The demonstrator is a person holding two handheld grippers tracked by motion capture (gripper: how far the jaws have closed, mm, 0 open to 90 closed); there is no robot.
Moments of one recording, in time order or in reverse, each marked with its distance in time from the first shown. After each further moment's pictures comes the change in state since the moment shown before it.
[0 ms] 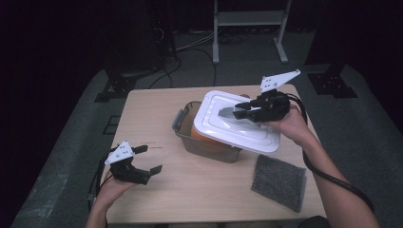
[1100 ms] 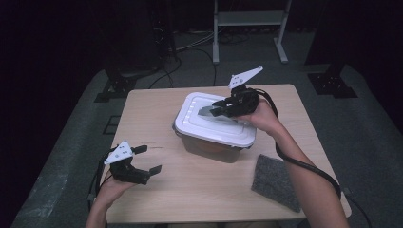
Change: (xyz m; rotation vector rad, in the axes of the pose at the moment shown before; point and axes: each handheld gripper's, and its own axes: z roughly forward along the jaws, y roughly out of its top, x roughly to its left) left arm 0.001 -0.001 0.000 0.004 -0.001 -0.001; right arm -0.019 0.019 0.073 0.061 0.050 -0.007
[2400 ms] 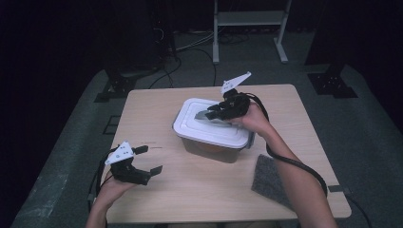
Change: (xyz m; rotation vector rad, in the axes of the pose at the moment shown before) left arm -0.001 0.000 0.001 -0.001 -0.010 0.002; right arm -0.017 -0.015 0.036 0.040 0.010 0.024
